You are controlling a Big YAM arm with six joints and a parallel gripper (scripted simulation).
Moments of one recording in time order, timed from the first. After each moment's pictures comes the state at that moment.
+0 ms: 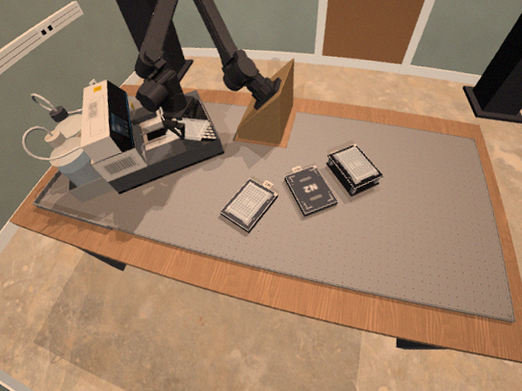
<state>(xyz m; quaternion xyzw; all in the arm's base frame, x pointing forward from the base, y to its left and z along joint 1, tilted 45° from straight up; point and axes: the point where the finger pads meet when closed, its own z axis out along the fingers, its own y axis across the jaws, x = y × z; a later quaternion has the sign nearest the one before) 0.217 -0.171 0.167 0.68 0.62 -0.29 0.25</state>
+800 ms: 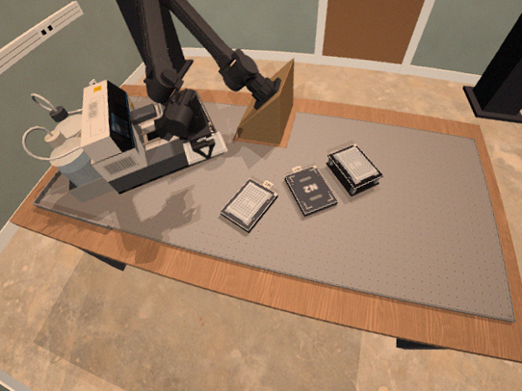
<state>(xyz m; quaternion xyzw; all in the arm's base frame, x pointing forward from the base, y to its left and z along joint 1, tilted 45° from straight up) 0.280 -0.128 0.095 0.46 0.80 -0.36 0.15</state>
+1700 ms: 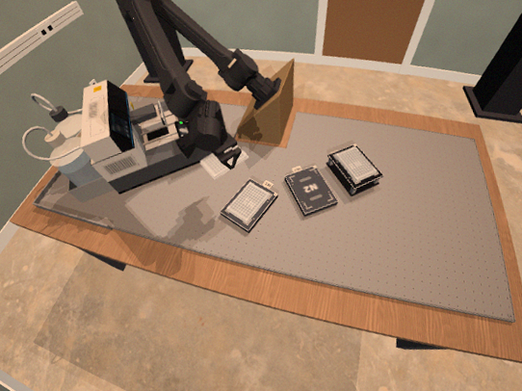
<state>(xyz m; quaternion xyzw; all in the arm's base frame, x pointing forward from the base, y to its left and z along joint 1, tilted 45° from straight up) 0.312 -0.085 0.035 0.33 0.86 -0.38 0.09</state>
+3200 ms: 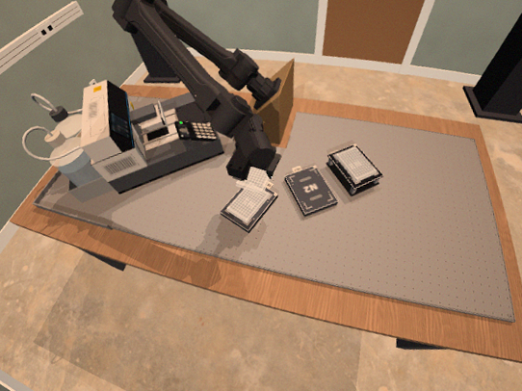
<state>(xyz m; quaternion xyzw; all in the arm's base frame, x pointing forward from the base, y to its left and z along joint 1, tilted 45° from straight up) 0.337 -0.018 -0.054 0.12 0.91 -0.39 0.00</state>
